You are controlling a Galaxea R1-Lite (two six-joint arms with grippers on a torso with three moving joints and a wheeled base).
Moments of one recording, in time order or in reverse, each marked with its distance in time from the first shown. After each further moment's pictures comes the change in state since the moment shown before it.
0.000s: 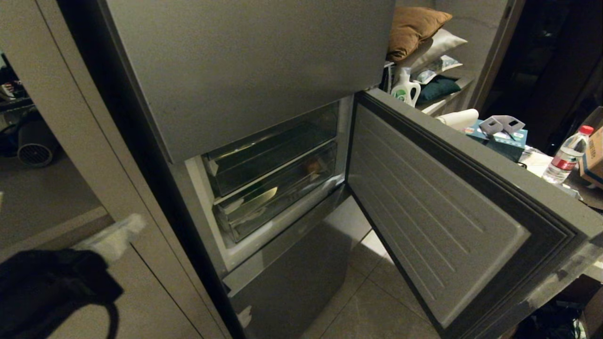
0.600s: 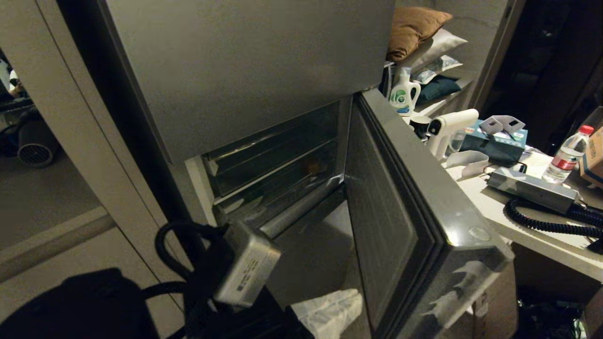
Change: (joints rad) left arm -0.658 0.483 -0.197 -0.173 -0.201 -0.060; right arm 0.000 0.000 0.000 0.000 0.000 0.000
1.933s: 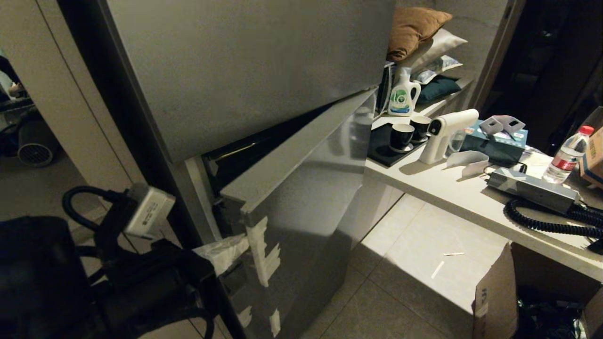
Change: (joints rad) left arm 0.432 -0.143 0.067 0.155 -0.068 0.111; right arm 0.000 0.000 0.000 0.000 0.000 0.000
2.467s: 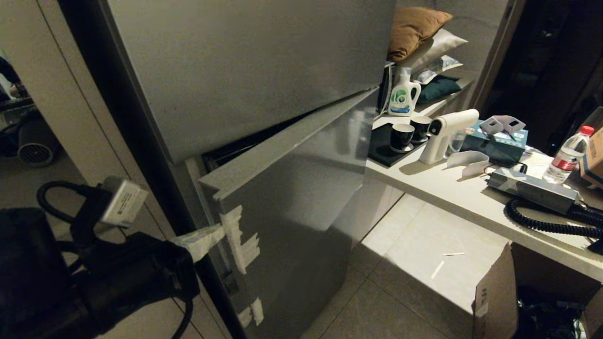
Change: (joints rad) left arm 0.124 -0.034 0.021 0.009 -0.033 0.018; right arm 0.000 0.000 0.000 0.000 0.000 0.000
